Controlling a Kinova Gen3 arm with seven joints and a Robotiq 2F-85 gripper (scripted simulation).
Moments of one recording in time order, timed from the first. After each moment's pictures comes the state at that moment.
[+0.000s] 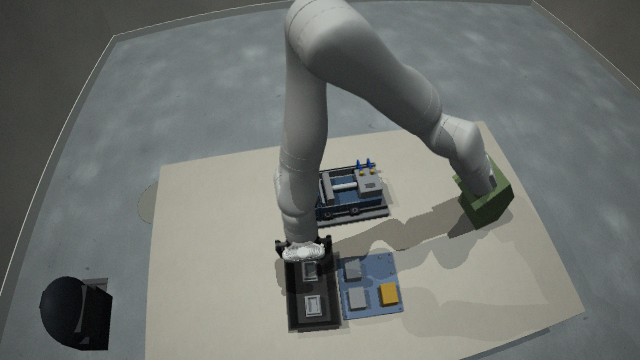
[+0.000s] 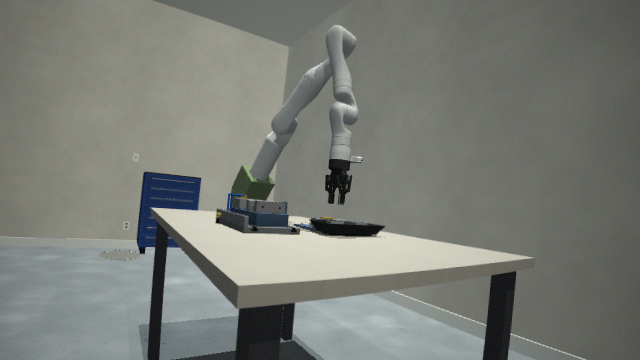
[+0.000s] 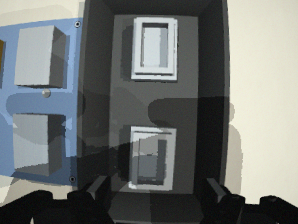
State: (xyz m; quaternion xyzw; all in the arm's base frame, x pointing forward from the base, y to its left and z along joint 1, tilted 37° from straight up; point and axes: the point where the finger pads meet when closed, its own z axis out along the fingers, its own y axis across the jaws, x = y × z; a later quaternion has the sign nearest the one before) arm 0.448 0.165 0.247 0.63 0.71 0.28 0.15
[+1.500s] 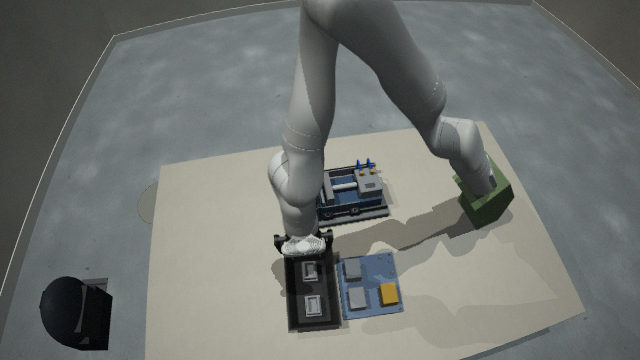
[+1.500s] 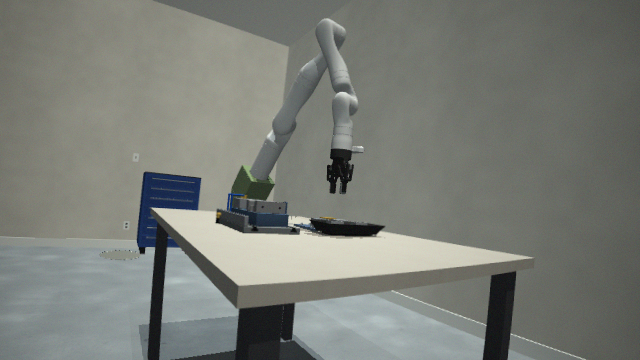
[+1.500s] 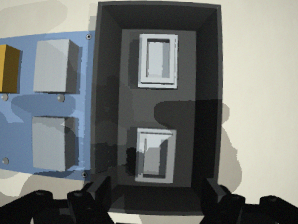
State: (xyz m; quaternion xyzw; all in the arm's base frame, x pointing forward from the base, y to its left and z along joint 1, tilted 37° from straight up) arm 0.424 0.162 0.276 0.63 0.71 0.28 0.15
